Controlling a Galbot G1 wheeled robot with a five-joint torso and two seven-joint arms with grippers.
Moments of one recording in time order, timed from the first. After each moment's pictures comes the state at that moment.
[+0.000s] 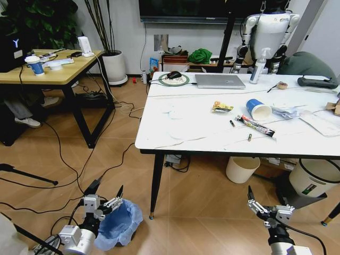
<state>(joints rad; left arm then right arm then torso) 1.78 -1.25 -0.62 -2.09 -0.38 -0.01 0.03 -1.82 1.40 0.68 1.97 0.22 0.31 0.03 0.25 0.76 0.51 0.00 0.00</state>
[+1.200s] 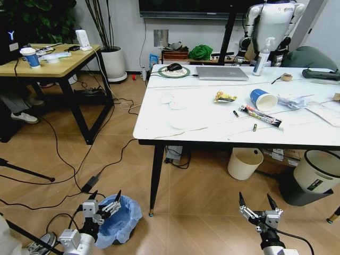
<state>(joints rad) 1.78 -1.28 -0.63 -2.03 -0.39 -0.03 0.03 -1.80 1.39 0.66 1.90 0.19 0.36 0.00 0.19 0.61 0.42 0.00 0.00</state>
